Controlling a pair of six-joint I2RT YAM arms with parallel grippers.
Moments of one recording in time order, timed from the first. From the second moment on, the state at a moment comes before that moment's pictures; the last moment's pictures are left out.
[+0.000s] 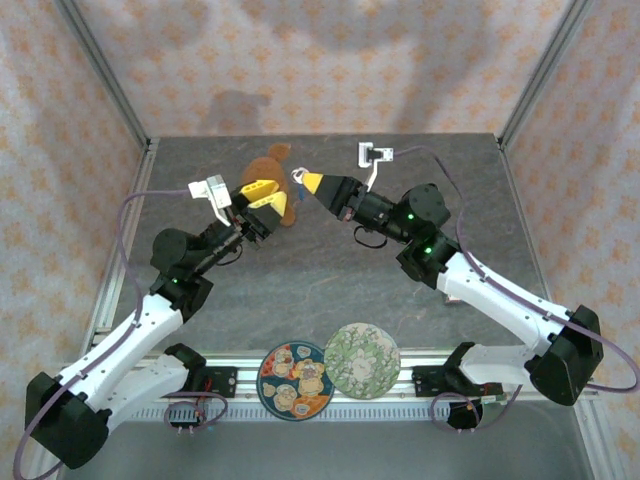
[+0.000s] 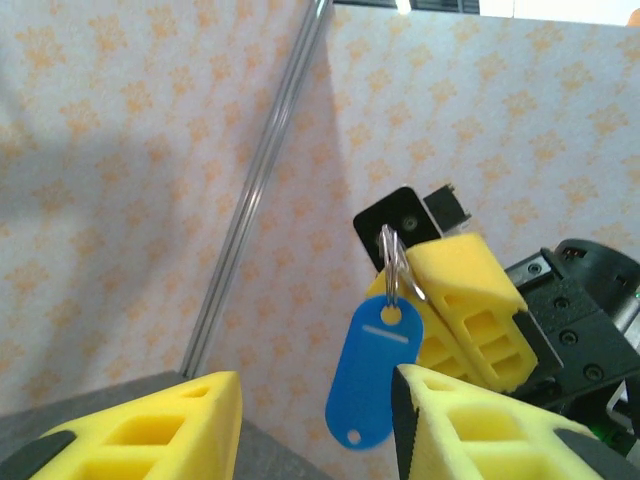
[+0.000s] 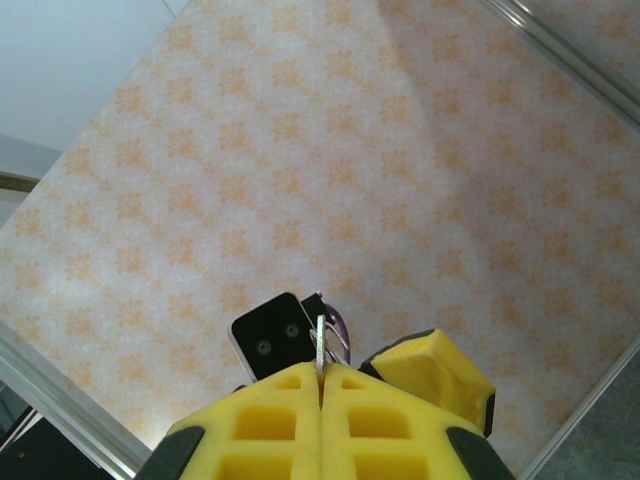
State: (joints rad) left arm -0.45 0.90 0.66 0.69 0.41 -0.56; right arm 0.77 1.22 1.04 0.53 -0.44 1.04
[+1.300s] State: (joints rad) left arm -0.45 1.00 0.77 0.72 0.53 -0.62; right arm 0.78 1.23 1.04 0.52 -0.45 1.00
